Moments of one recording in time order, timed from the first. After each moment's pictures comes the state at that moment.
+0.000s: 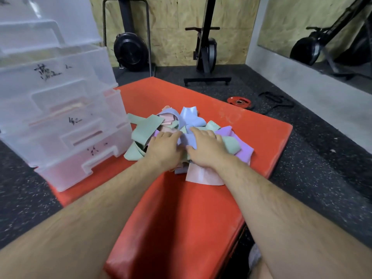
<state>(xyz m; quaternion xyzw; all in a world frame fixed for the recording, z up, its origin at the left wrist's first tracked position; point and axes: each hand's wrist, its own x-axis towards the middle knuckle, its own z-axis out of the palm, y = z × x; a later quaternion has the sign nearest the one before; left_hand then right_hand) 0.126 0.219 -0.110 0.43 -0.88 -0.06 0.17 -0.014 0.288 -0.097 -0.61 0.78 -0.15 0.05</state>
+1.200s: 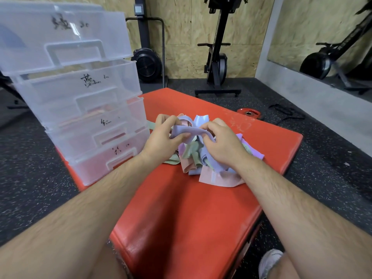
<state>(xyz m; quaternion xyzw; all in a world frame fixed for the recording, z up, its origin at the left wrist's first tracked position) 0.181 0.238 -0.053 0.35 -0.82 -0.25 0.38 -0.005 0.314 -0.056 -0.65 0.64 -0.39 0.06</state>
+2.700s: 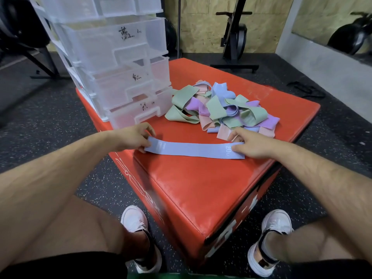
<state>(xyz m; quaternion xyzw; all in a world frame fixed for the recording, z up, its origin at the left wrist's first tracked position) 0.349 0.251 -0.111 0.48 -0.75 -0.45 0.09 -0.008 0.401 -0.108 -0.64 0.71 -0.15 0.26</state>
